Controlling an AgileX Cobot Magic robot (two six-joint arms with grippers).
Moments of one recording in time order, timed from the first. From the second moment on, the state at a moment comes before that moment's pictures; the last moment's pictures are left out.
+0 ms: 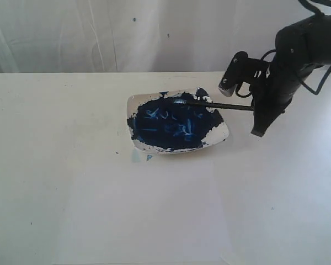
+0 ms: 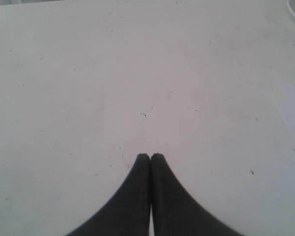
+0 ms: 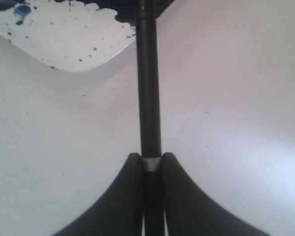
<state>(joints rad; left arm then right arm) 0.07 0.00 0.02 -0.10 0.42 0.16 0.39 1.85 -1.33 -0.25 0.67 -0.71</state>
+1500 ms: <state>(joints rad) 0.07 0.00 0.02 -0.10 0.42 0.16 0.31 1.98 -1.33 -0.16 0.46 -0.87</state>
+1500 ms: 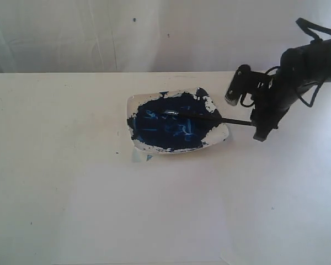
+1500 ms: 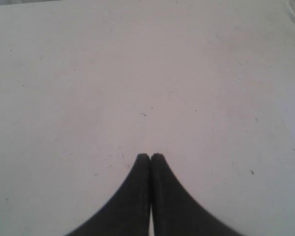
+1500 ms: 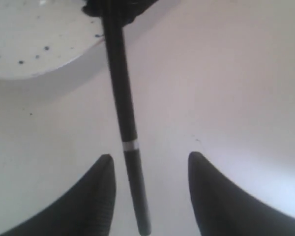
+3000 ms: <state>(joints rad) 0.07 0.00 0.02 -0.10 0.42 0.16 0.31 2.01 -1.34 0.44 0.41 1.05</state>
